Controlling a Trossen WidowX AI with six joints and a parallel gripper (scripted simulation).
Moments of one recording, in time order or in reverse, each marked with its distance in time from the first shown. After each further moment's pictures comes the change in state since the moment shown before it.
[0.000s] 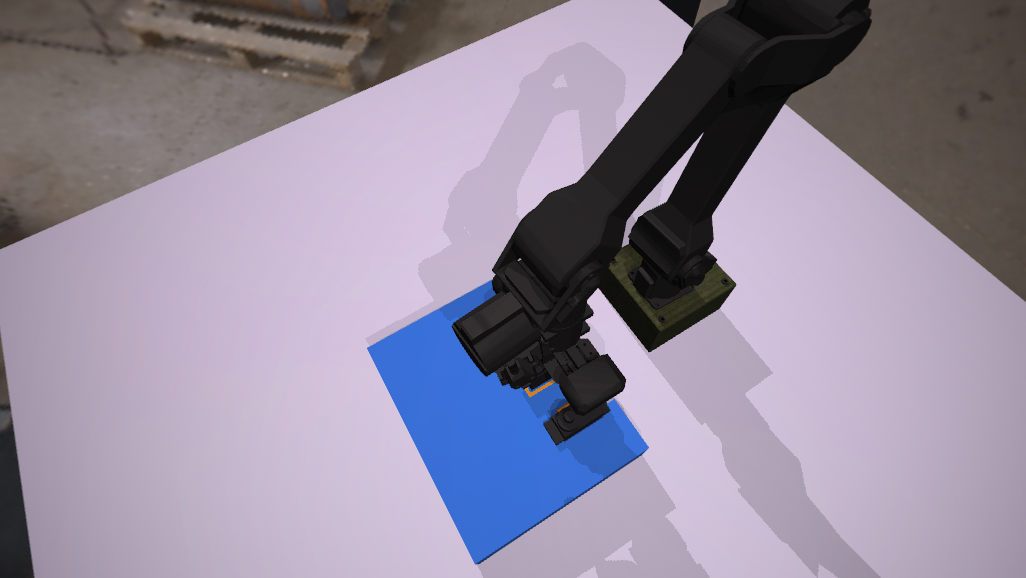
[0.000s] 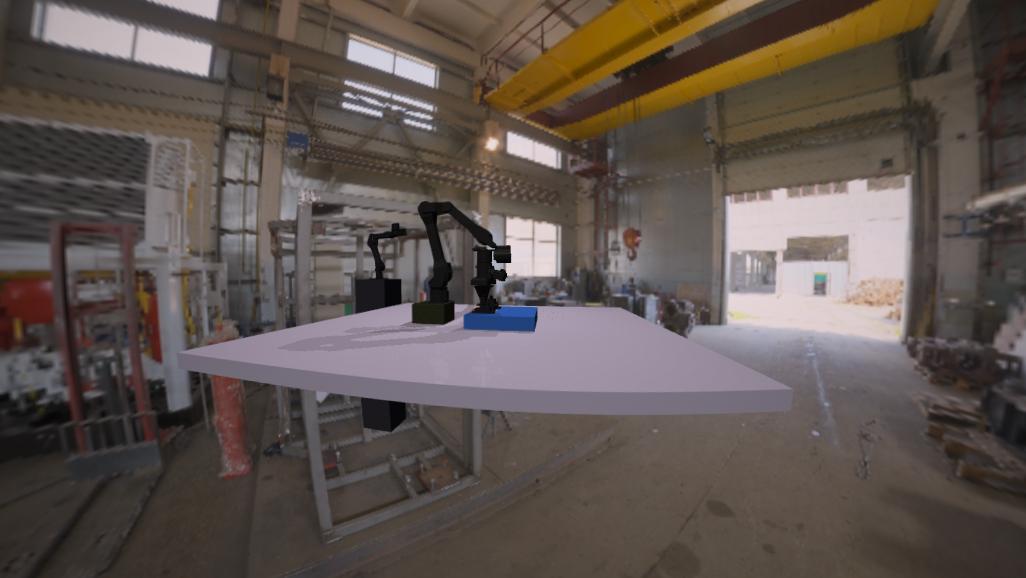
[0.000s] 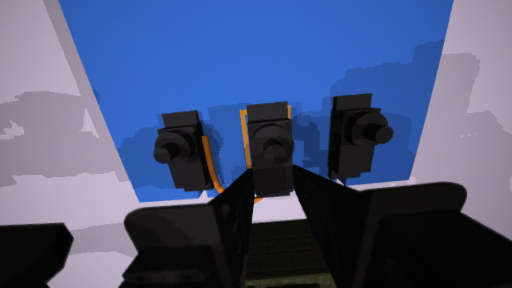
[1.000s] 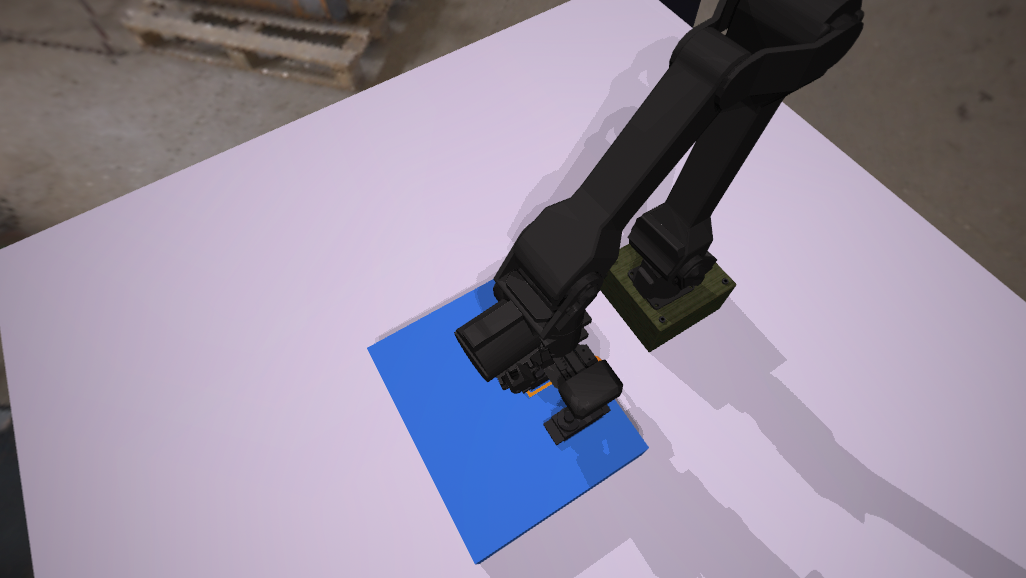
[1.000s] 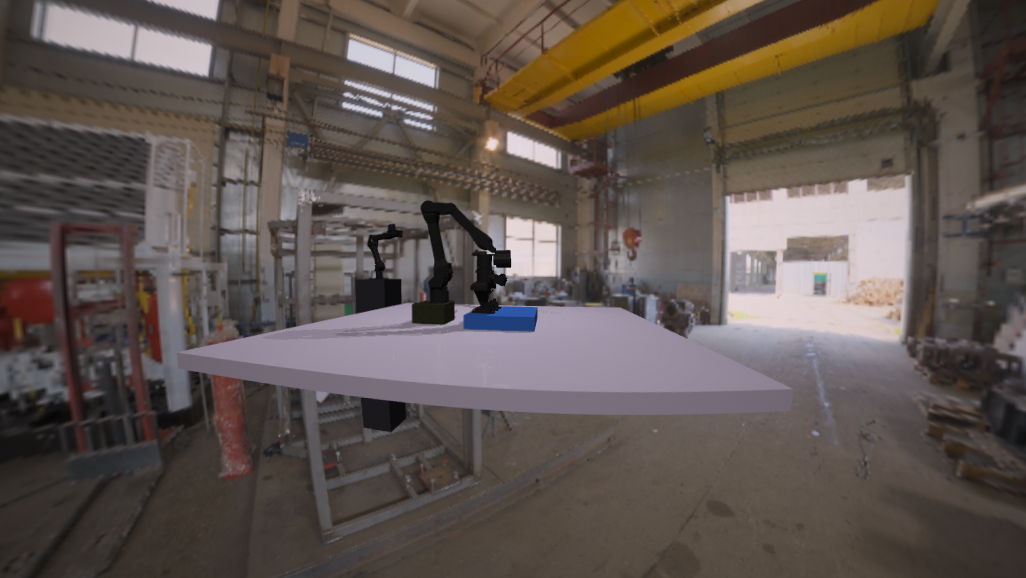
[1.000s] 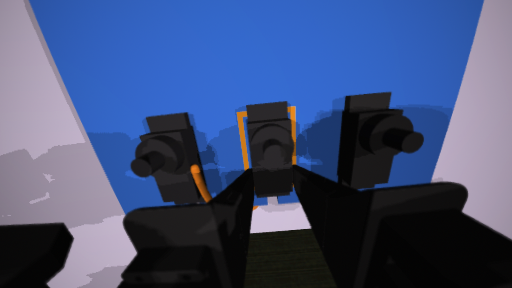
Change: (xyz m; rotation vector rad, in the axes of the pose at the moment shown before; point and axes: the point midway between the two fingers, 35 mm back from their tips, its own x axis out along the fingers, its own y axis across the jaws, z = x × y) arm 0.018 0.000 0.000 0.003 0.001 0.000
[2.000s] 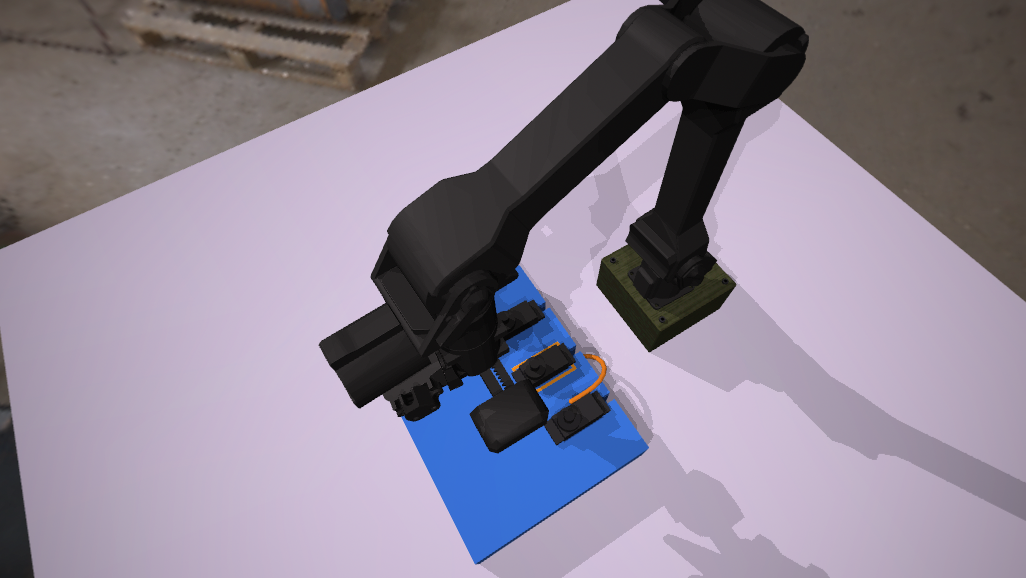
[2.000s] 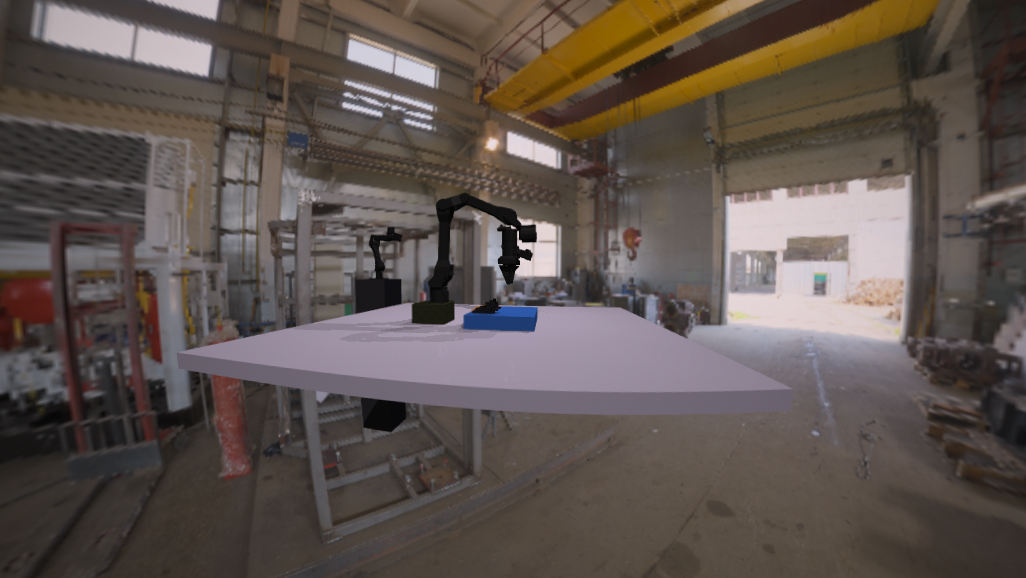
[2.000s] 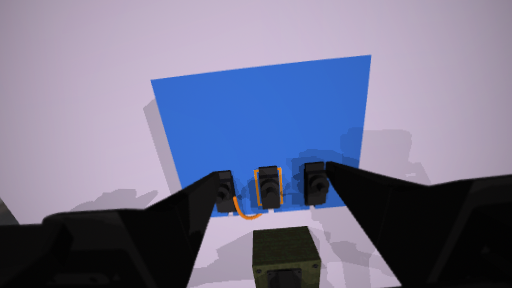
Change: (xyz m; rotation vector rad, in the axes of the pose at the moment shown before) arm -0.096 0.001 0.098 0.003 -0.023 0.002
